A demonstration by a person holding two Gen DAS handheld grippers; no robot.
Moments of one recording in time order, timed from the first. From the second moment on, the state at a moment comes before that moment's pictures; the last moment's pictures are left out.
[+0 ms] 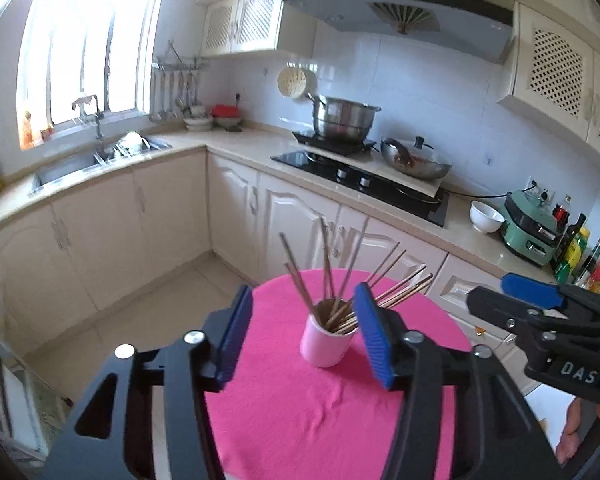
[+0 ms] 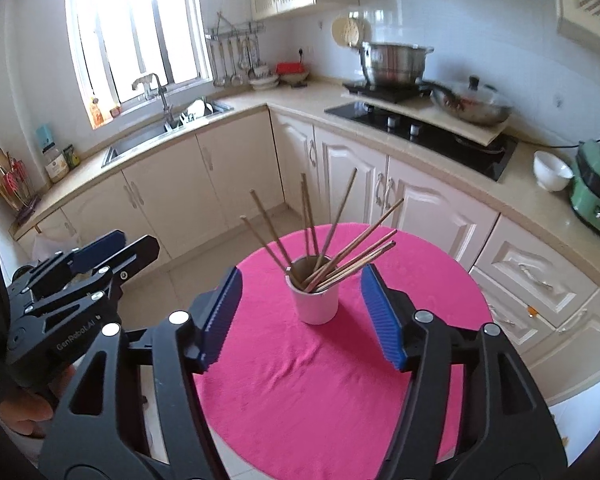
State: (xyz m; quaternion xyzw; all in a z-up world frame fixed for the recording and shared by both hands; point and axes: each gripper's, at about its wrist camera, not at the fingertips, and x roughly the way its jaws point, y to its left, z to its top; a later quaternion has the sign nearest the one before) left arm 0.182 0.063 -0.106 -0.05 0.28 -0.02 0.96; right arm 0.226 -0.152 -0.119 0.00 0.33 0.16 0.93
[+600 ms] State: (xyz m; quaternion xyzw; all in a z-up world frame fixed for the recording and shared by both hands) left arm -0.027 0.092 0.005 0.00 0.19 0.01 0.98; right arm 0.014 -0.099 -0.046 0.02 0.24 0.14 0.96
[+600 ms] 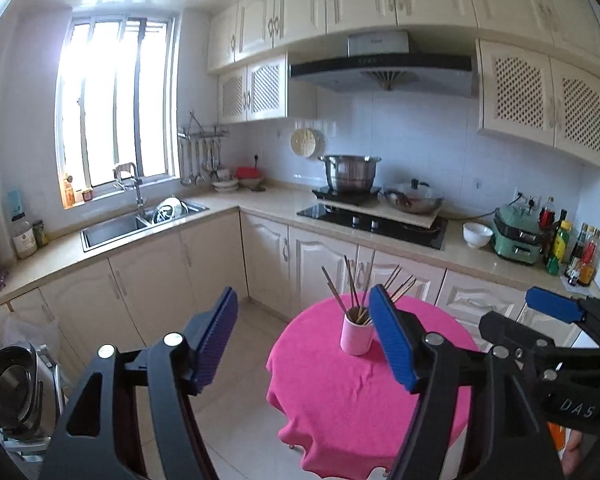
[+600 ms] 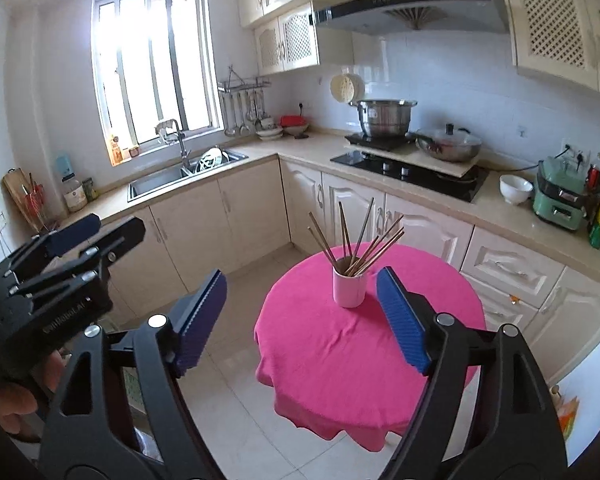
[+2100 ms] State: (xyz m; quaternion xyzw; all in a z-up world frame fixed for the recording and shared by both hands) left arm -0.087 0.050 0.032 0.03 0.16 0.02 0.99; right arm -0.047 -0.126 -0.025 0.03 0.22 0.17 0.96
